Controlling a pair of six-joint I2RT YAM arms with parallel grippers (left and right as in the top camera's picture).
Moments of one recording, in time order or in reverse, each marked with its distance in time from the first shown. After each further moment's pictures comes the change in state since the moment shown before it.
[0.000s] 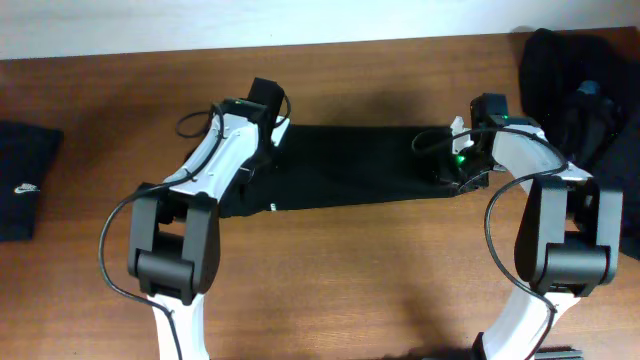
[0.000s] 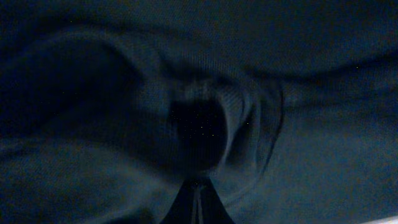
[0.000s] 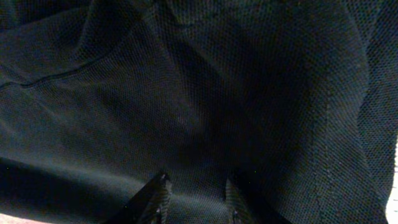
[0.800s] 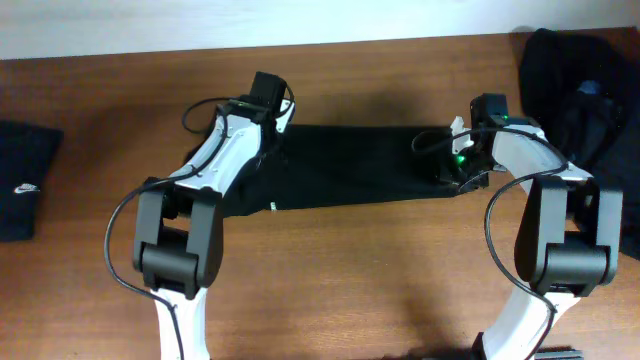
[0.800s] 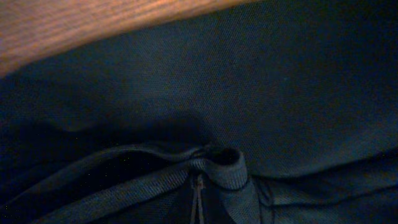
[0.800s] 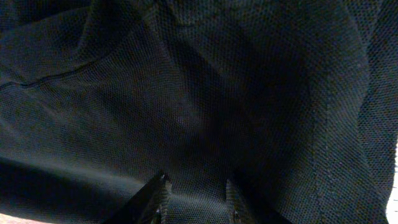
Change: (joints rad) left arm -0.002 0.041 0.000 0.208 0.007 0.000; right arm 0.000 0.000 0.000 0.000 0.000 -0.001
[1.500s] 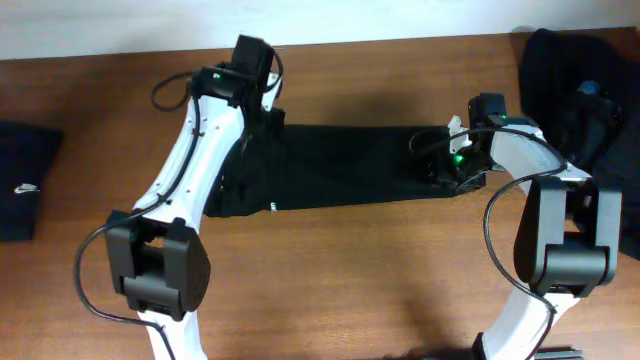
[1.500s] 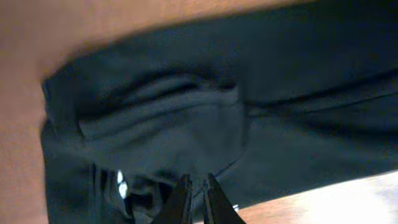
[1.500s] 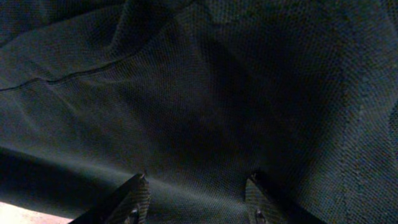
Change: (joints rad) left arm 0.011 -0.145 0.183 -0.375 -0.048 -0.068; right arm 0.008 -0.004 0.000 0.001 -0.026 0.001
